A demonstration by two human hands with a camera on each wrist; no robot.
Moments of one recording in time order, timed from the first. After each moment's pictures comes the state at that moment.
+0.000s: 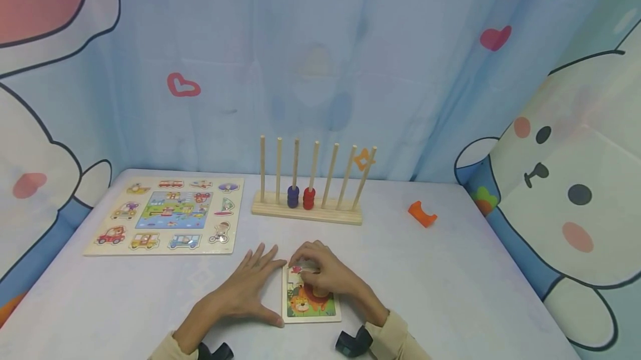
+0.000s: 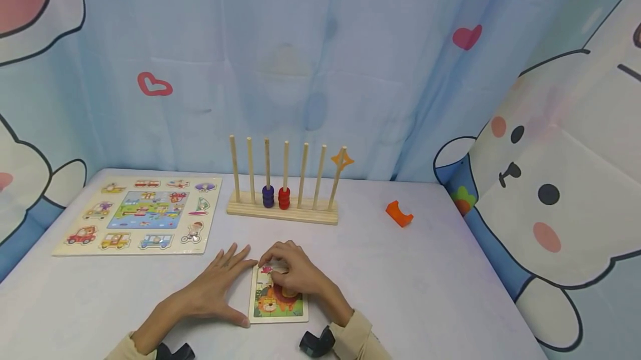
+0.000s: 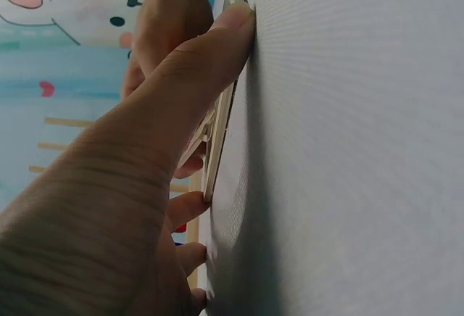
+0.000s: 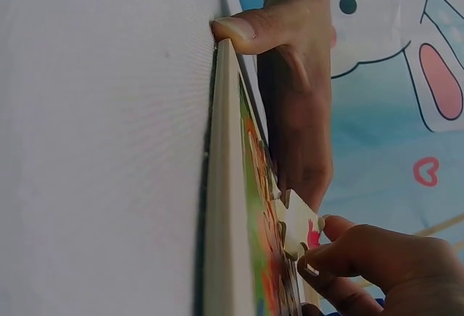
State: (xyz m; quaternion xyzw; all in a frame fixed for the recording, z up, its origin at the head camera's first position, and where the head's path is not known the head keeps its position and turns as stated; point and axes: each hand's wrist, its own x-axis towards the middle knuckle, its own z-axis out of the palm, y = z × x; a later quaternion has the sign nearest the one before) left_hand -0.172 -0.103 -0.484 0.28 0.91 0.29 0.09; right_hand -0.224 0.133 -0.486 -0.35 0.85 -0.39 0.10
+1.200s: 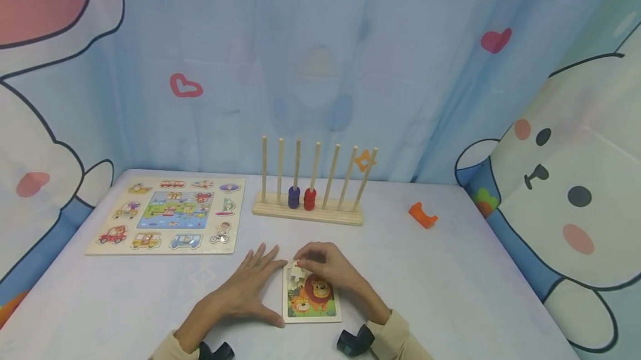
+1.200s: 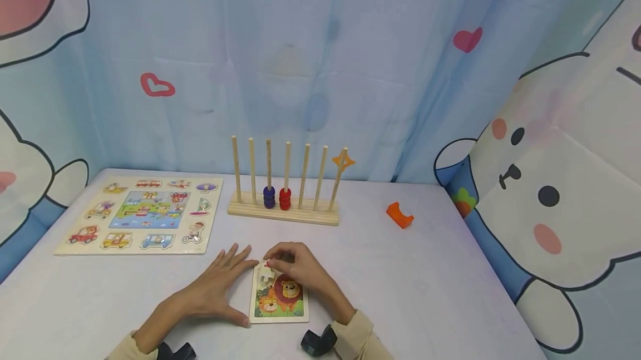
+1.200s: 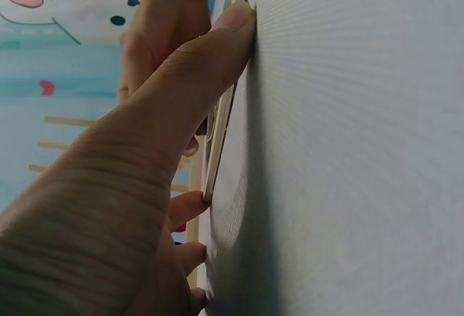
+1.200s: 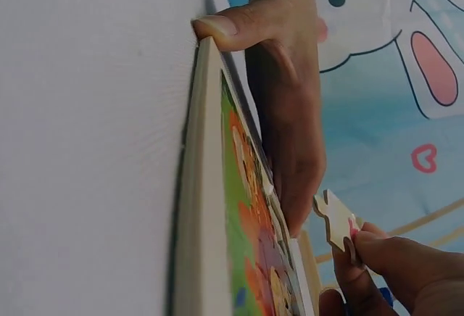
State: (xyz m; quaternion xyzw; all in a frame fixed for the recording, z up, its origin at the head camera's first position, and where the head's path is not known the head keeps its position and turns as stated) left_hand -0.172 -0.103 -0.483 0.27 0.91 0.29 0.09; right_hand -0.232 0.136 -0.488 -0.31 0.81 -0.49 0.11
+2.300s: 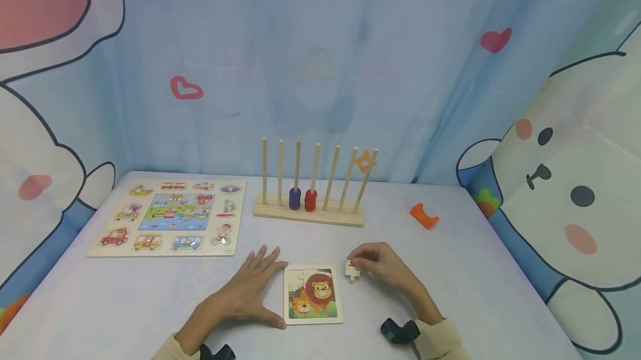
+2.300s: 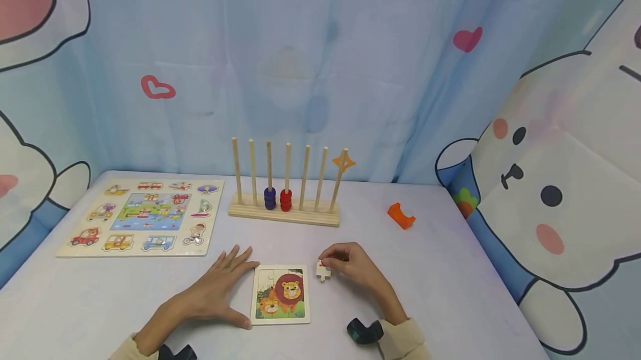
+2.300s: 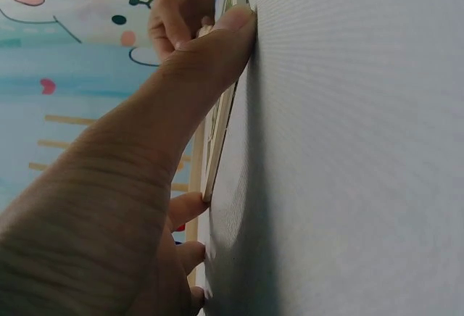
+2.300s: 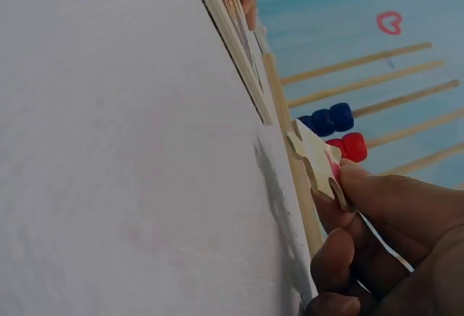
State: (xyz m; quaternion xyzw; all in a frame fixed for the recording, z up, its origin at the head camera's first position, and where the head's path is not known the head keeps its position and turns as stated) left_hand -0.171 -0.103 -0.485 0.27 0.92 0.28 0.09; right_hand -0.233 0.233 -0.478 -0.22 0.86 -0.45 0.08
